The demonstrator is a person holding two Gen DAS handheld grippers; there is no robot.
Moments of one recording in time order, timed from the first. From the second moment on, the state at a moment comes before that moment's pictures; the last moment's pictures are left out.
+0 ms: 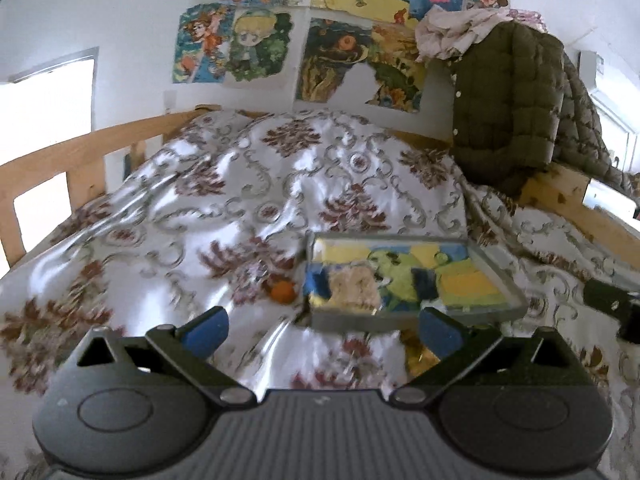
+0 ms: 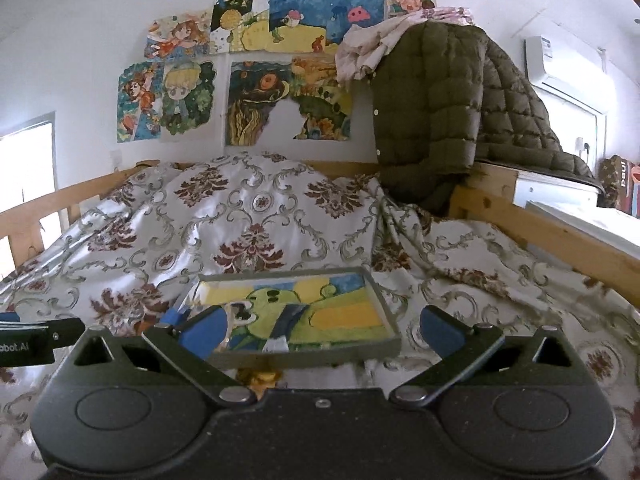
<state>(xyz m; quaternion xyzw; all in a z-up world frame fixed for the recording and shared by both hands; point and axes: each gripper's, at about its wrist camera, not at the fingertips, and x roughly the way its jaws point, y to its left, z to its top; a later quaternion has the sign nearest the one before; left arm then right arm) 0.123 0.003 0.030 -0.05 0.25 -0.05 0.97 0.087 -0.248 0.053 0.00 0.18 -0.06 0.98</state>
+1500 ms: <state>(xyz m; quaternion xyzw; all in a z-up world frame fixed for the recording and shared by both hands) 0.025 0.010 -0.002 -0.01 0.33 -0.03 0.94 -0.037 -0.220 0.008 0.00 0.30 -0.10 0.95</state>
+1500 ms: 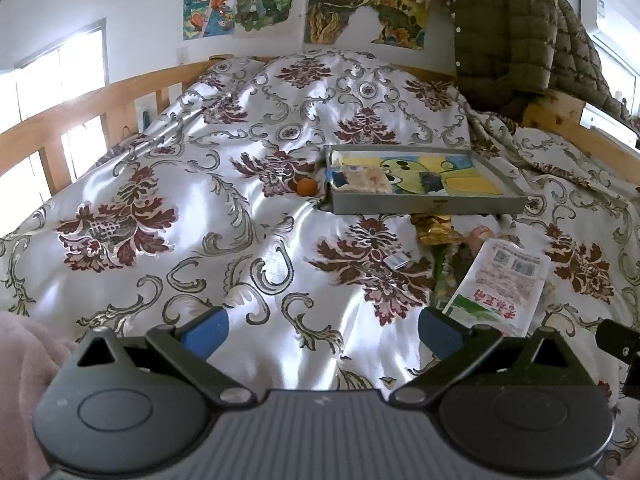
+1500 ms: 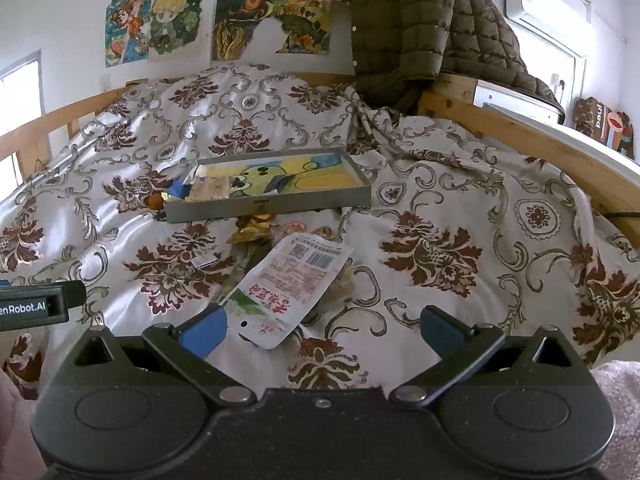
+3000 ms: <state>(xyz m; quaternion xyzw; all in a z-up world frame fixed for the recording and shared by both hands) 0.209 -0.047 -0.062 0.12 0.39 -0.27 0.87 0.122 -0.270 -0.048 0.07 0.46 0.03 0.88</state>
